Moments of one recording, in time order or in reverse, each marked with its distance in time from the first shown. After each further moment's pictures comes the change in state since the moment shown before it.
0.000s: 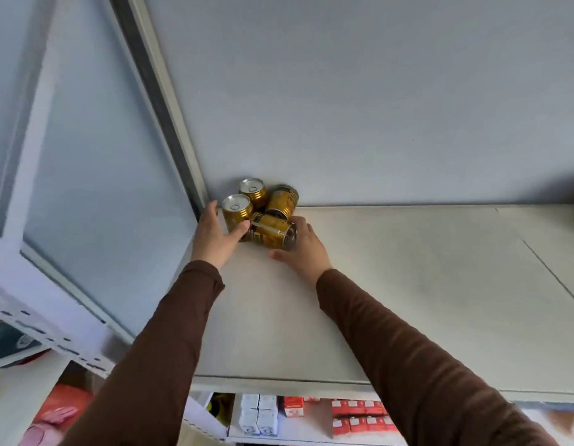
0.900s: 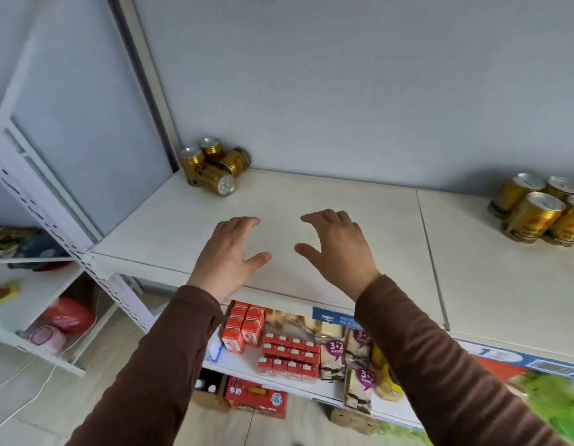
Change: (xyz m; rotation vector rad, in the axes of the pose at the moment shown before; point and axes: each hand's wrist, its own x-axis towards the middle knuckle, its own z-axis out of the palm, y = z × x) left_hand -0.270 0.173 0.102 0.357 -0.029 0.274; right_hand -0.199 0.086 -0.248 -0.548 0.005 -0.406
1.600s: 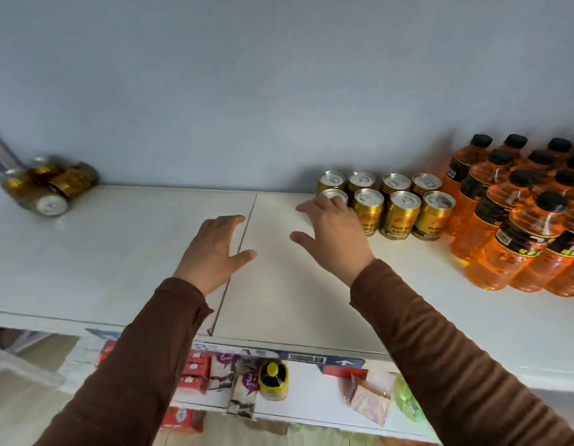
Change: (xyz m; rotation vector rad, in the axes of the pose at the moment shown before) left_hand 0.086 0.310 0.169 -0.001 -0.132 0.040; right_hand -0.088 0.339 -0.145 -0.104 0.062 0.091
